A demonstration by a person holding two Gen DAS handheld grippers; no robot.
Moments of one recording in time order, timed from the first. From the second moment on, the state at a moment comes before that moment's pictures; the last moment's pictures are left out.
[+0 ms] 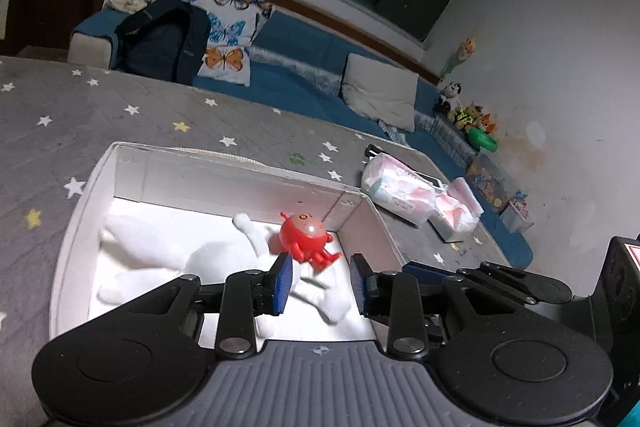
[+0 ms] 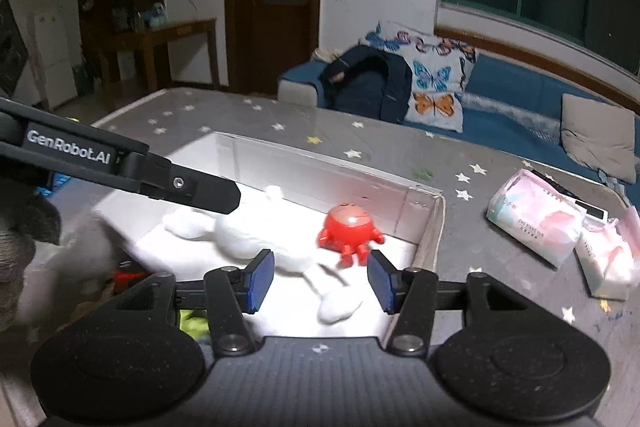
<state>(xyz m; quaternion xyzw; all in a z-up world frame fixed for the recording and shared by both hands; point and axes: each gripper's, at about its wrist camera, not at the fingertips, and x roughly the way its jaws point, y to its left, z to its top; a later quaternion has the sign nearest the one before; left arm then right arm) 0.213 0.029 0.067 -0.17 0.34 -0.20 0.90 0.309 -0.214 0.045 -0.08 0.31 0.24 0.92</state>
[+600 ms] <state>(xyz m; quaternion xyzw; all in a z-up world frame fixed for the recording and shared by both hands) 0.148 0.025 0.041 -0.14 0.36 -0.20 0.90 0.233 -0.203 0.004 -0.04 0.33 0.28 0.90</state>
